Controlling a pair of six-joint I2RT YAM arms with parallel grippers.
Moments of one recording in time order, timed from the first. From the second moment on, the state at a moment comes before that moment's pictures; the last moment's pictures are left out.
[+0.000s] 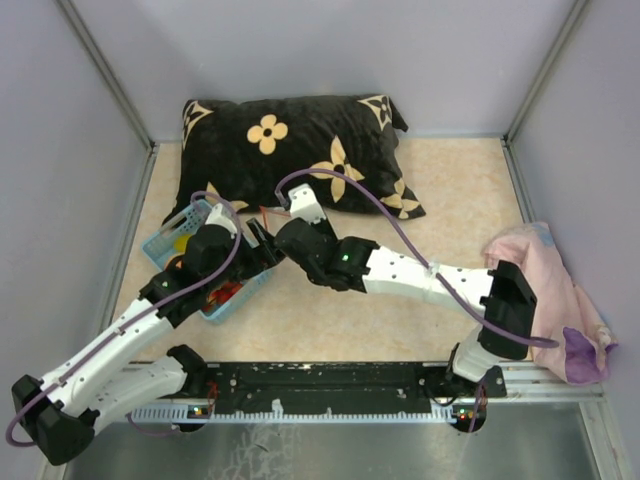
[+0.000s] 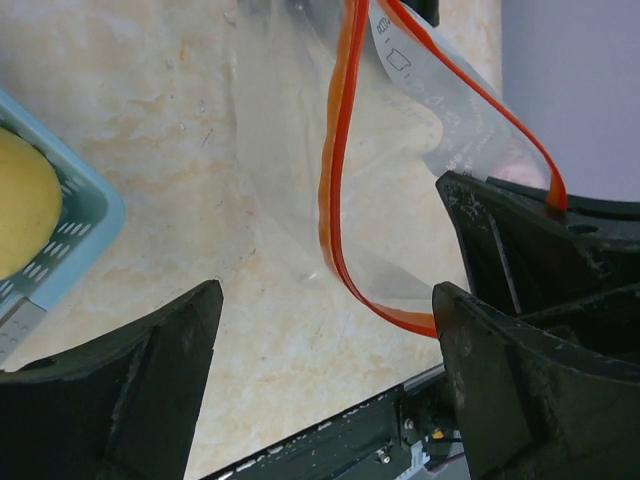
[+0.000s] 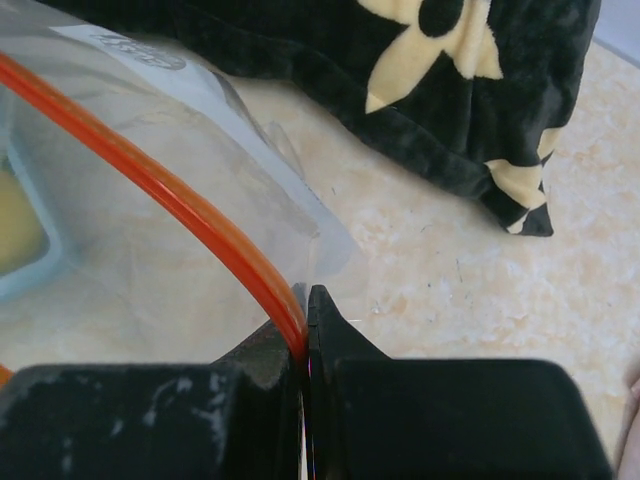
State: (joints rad) left arm -0.68 0.85 0.76 -0.36 -0.10 -0.94; right arm 1.16 1.58 1.36 -0.51 0.86 0.28
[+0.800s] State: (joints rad) left arm -0.68 0.89 0.62 -0.29 -0.09 -1.01; right arm 1.16 1.51 1.26 -0.41 0.93 0.23
